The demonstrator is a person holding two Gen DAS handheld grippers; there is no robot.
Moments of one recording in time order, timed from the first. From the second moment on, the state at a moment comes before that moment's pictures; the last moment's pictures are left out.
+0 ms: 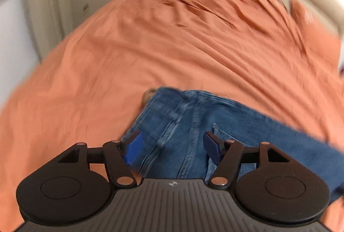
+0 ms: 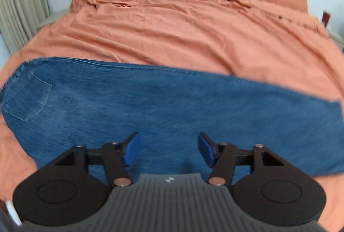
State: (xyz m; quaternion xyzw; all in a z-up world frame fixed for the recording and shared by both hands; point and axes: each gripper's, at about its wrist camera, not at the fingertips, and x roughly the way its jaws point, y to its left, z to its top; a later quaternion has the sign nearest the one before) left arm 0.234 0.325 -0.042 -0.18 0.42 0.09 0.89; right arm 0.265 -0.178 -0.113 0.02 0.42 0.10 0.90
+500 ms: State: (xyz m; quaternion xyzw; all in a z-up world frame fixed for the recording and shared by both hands) left arm 0.226 0.379 -0.171 -0.48 0.32 0.11 0.81; right arm 0.275 -0.162 -0.168 0.06 0.41 0.10 0.91
